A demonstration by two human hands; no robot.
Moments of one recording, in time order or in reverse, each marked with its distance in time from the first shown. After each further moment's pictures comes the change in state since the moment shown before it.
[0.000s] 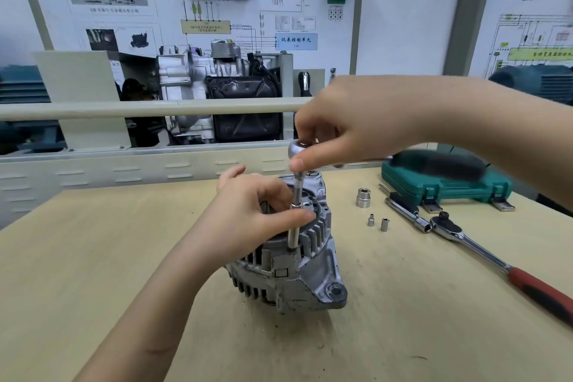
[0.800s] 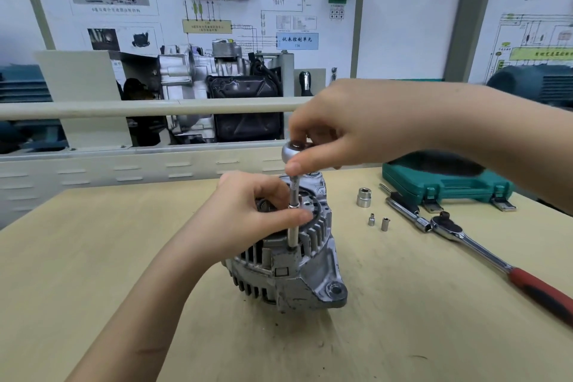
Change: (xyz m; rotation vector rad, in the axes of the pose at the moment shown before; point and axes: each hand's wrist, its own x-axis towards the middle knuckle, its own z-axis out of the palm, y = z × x) left_hand -0.001 0.001 -0.006 -0.124 -0.040 -0.021; right_hand 0.002 0.001 0.005 0.057 0.035 -0.050
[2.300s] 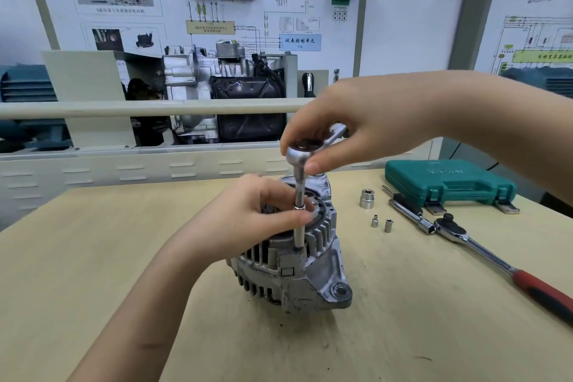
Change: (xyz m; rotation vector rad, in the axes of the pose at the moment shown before) left_hand -0.001 0.000 -0.006 -0.060 -0.157 0.022; right_hand 0.001 -0.002 -0.010 0.077 -0.109 -0.058
